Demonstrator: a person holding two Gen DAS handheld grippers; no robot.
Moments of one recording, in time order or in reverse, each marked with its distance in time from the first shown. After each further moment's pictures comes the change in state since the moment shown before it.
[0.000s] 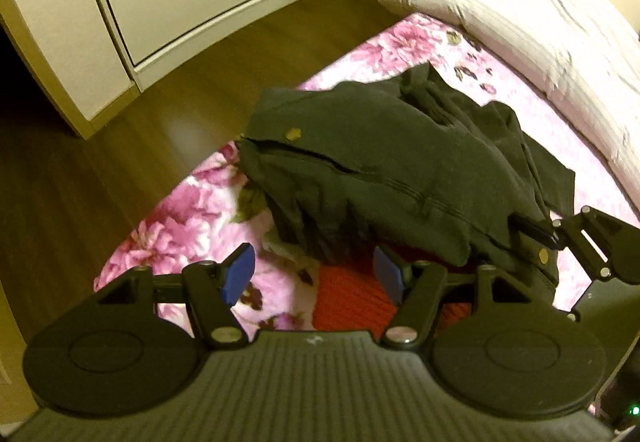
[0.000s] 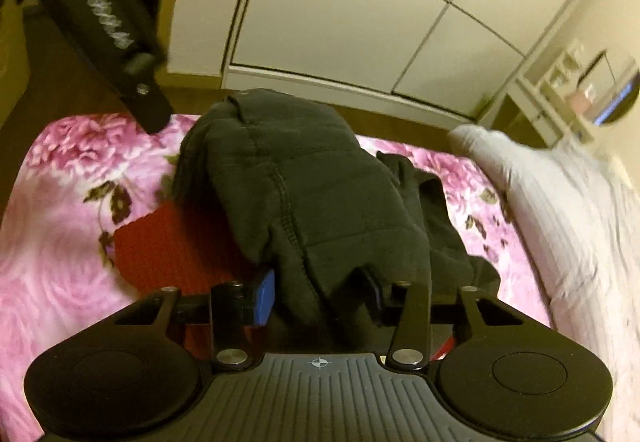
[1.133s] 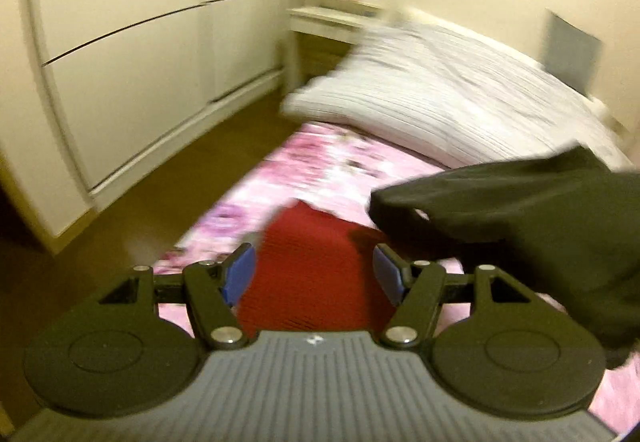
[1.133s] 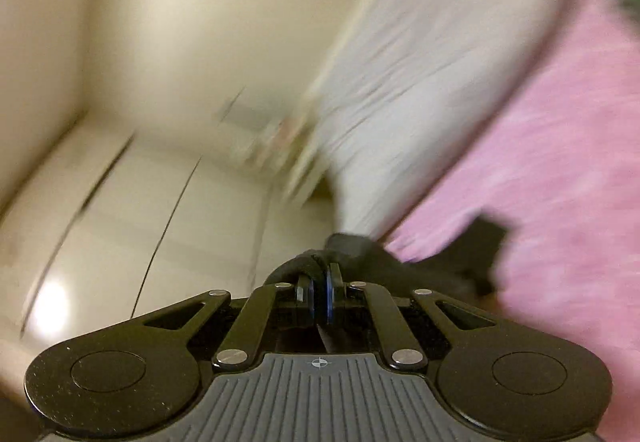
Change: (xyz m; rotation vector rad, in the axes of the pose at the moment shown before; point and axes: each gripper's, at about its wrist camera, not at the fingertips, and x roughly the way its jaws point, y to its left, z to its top) left arm -0.158 -0.110 -0.056 0.208 -0.336 -0.154; right arm -0.428 -0.221 -0.323 1.938 -0.631 -0.062
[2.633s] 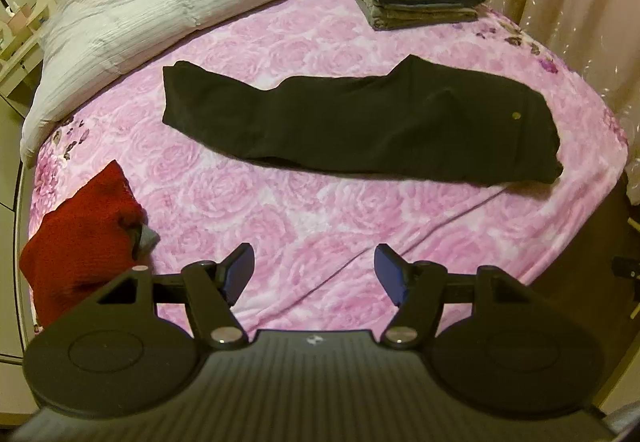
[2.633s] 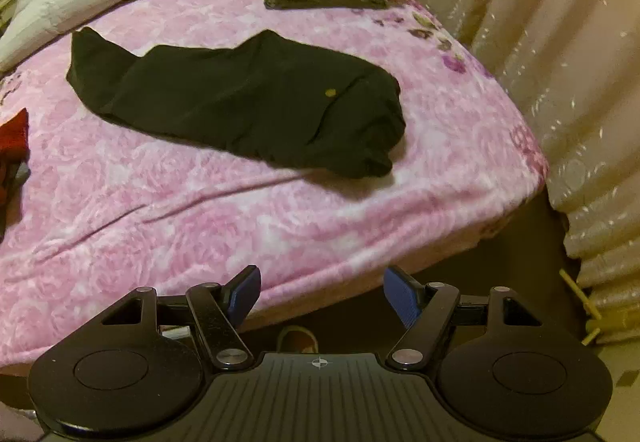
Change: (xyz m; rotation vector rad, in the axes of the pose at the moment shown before) left arm -0.049 -0.277 -0.231 0.858 0.289 -0.367; right arm -0.245 -0.198 -0.184 -0.487 0.220 -1.015
